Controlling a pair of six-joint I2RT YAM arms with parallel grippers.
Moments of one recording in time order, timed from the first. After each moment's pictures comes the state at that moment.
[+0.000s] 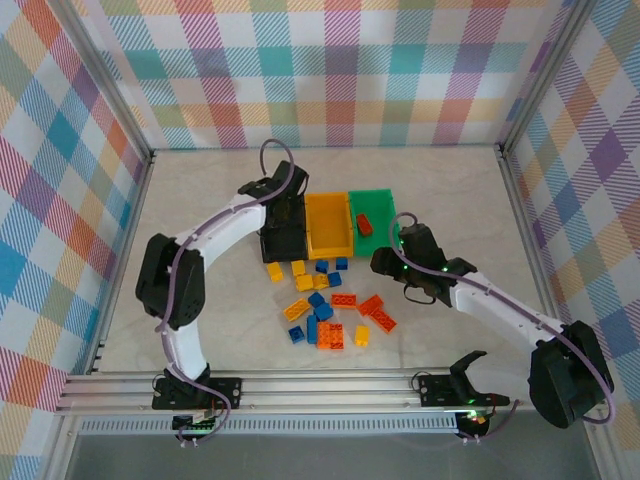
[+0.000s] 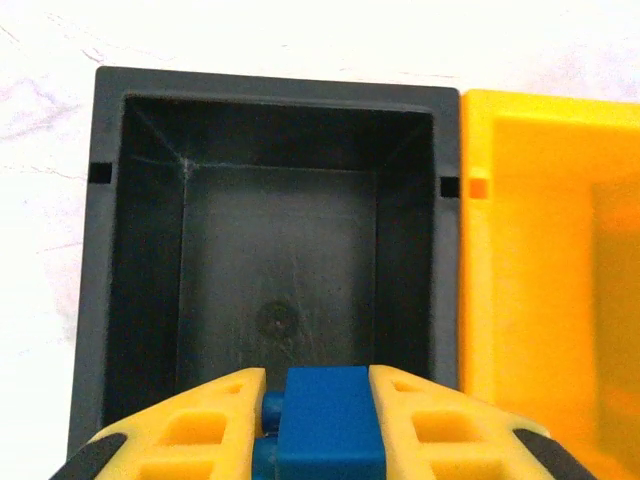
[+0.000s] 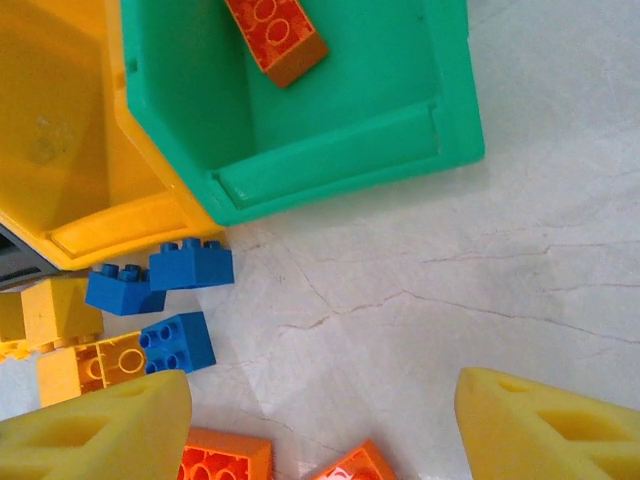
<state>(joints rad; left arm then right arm) -0.52 1.87 1.53 -0.72 -0.25 -0.58 0.54 1.18 0.70 -0.39 0.01 0.73</state>
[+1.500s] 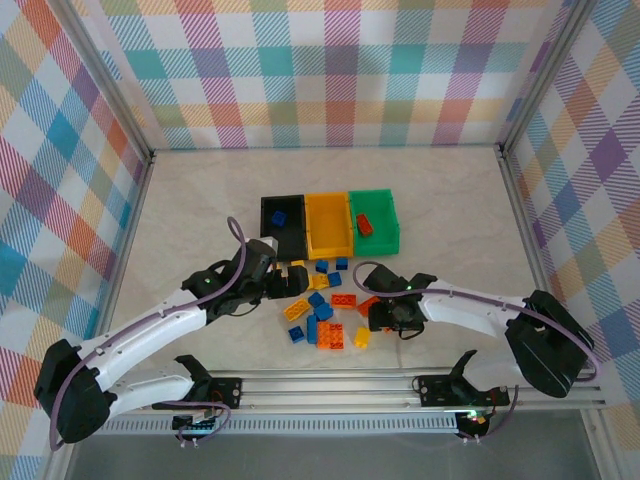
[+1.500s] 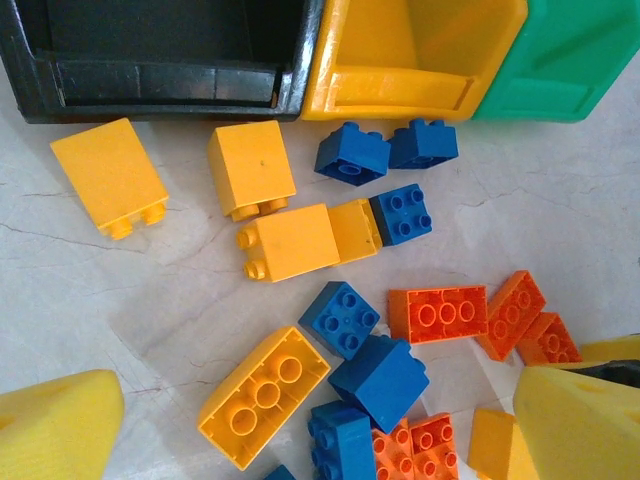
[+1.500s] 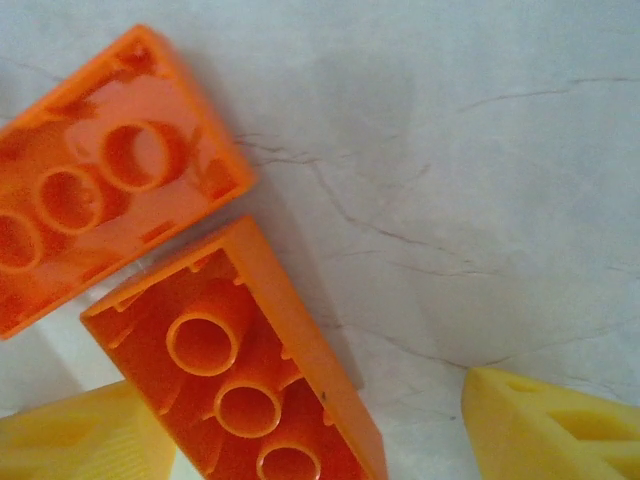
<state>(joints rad) -0.74 1.07 0.76 -0.53 -0.05 -0.76 0.84 1.34 0.65 -0.72 0.11 0.78</state>
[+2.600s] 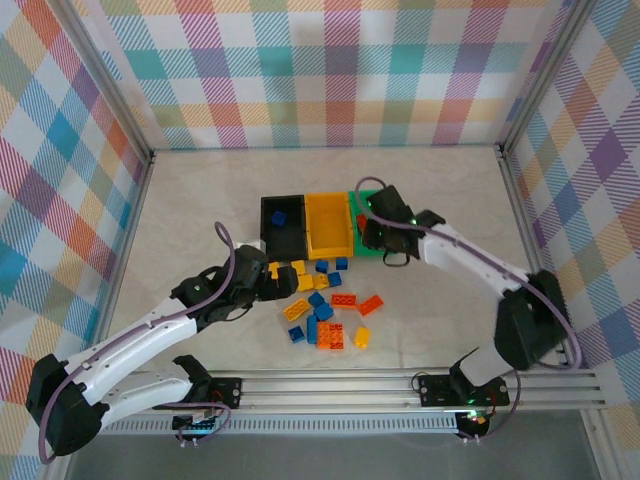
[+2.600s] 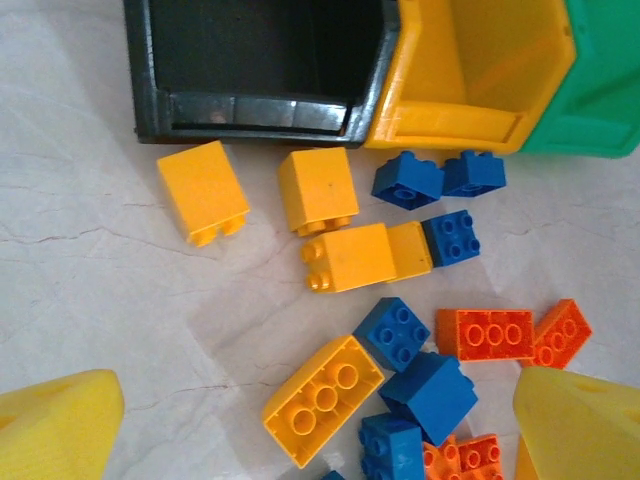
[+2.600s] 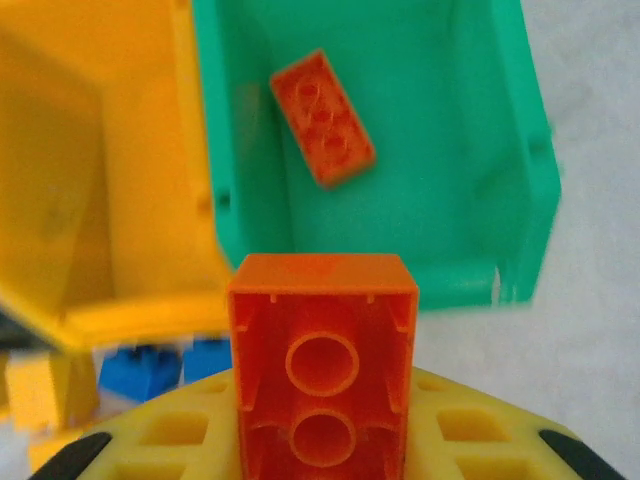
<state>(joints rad) -0.74 0.98 0.72 -0.59 -0.16 -0.77 0.57 1.57 1.20 -0.64 0.15 0.63</state>
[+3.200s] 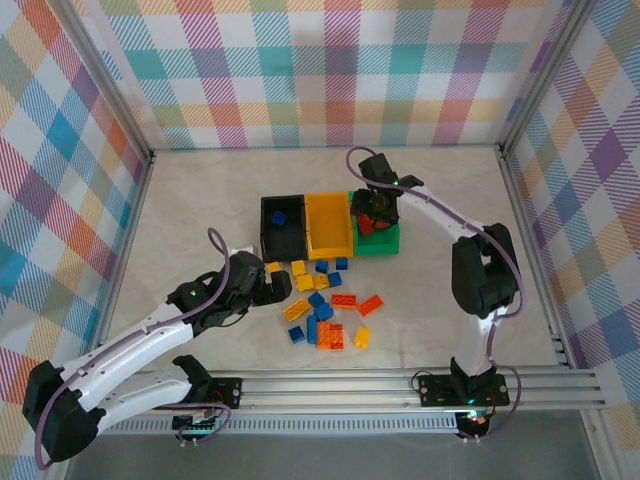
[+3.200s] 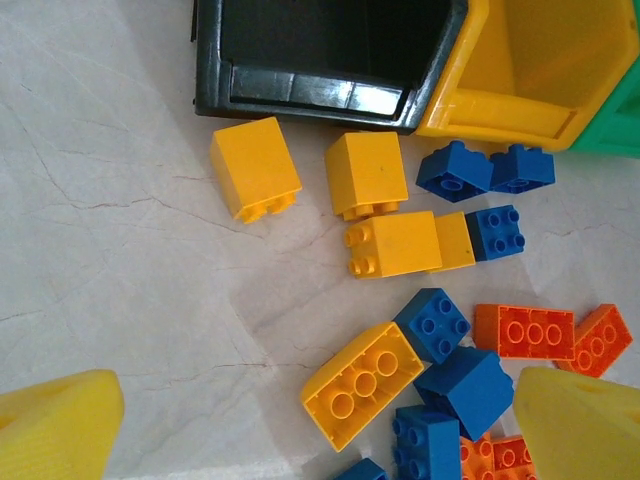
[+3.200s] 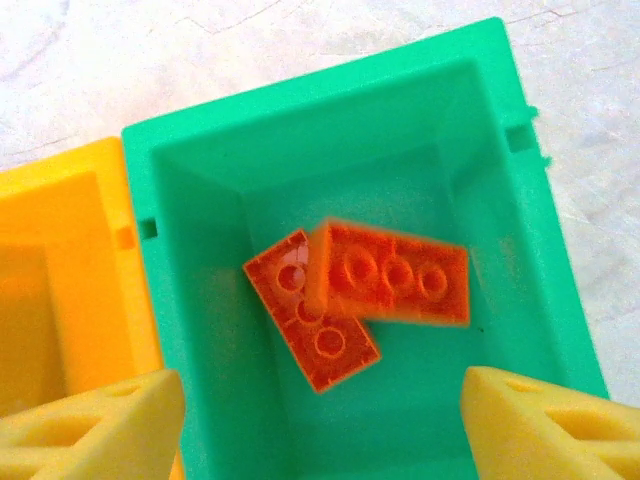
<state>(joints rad) -0.74 0.94 0.69 -0.64 -0.20 -0.81 0.48 1.86 1.49 -0.66 0.15 0.60</state>
